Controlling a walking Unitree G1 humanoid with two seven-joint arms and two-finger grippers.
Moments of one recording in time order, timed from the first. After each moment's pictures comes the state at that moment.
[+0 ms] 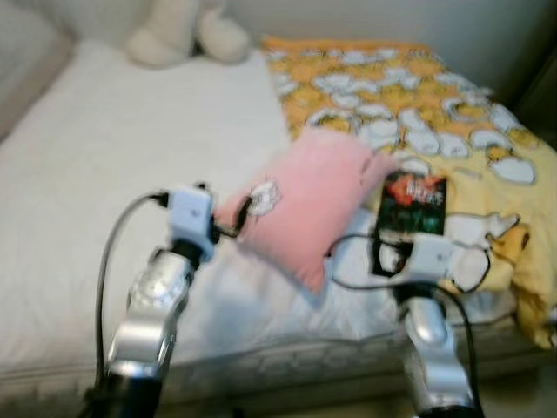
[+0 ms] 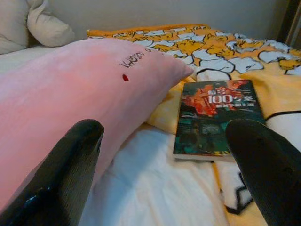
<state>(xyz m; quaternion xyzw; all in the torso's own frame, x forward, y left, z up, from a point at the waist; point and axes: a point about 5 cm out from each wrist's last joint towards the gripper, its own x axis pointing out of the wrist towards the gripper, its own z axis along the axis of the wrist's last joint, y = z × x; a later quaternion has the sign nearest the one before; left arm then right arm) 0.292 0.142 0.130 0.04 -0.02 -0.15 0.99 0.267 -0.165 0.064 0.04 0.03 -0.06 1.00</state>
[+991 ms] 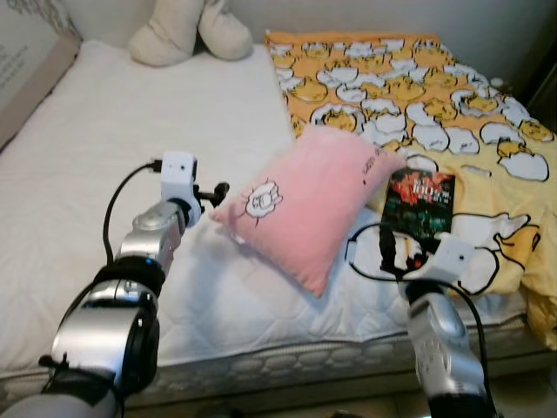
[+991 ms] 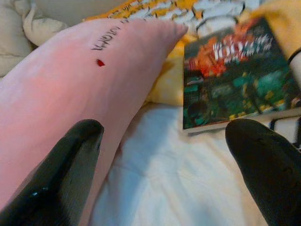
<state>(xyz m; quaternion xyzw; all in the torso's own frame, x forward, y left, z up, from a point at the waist) 0.380 0.186 0.113 -0.02 0.16 -0.07 0.98 0.282 -0.186 0.057 0.19 0.08 -0.06 0.98</state>
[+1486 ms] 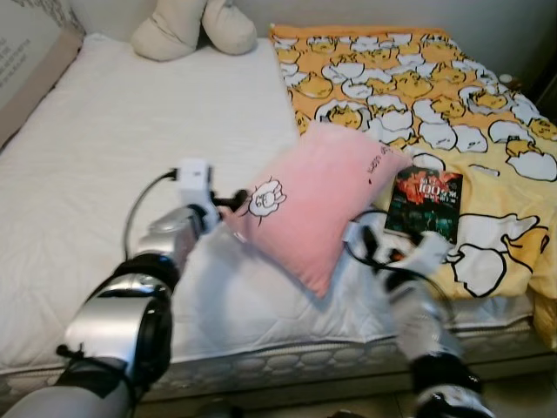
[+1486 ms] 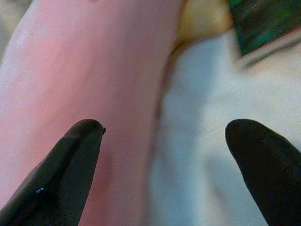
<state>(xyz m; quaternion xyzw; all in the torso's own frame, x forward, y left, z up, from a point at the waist) 0.377 0.151 0.102 -0.08 0.18 -0.15 0.97 0.306 -0.153 0.033 0.36 0.15 -0.03 0.92</state>
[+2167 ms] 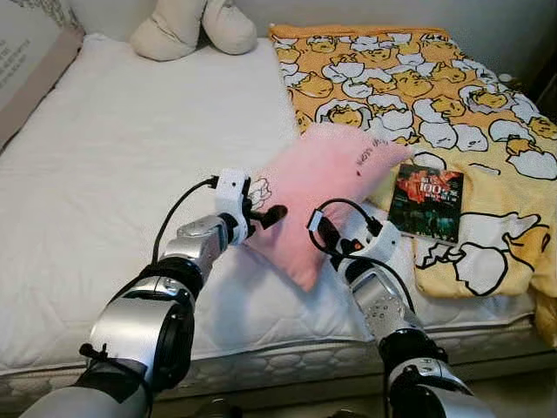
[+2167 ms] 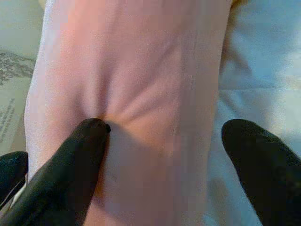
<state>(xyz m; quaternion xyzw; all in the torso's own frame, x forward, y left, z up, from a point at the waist) 0.370 0.116 0.092 -0.07 0.20 -0.24 0.95 0.319 -0.109 0.036 0.40 0.18 0.04 0.90</state>
